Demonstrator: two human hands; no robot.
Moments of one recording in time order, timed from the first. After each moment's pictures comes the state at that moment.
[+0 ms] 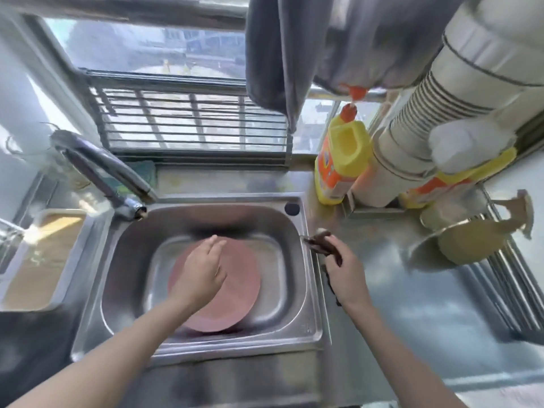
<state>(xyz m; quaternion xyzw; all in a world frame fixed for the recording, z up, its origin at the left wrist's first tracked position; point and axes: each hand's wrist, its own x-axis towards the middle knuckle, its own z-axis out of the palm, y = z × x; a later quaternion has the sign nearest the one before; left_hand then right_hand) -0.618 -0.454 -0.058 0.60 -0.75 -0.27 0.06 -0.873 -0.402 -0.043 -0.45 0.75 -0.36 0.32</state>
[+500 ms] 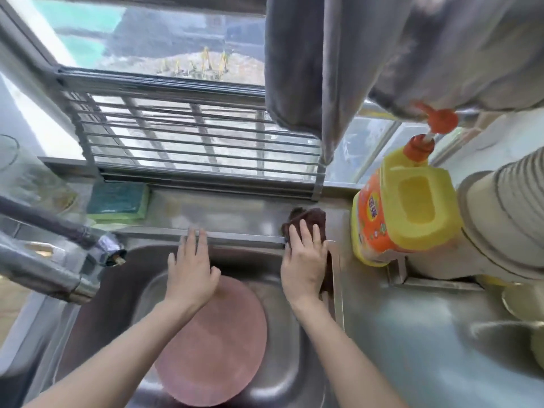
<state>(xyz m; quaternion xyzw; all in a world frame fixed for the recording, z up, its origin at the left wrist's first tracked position) -0.635 -0.585 -0.110 0.73 -0.65 -0.21 -0.05 -0.816 -0.589 -0.147 -0.61 0.77 -0.18 0.08</state>
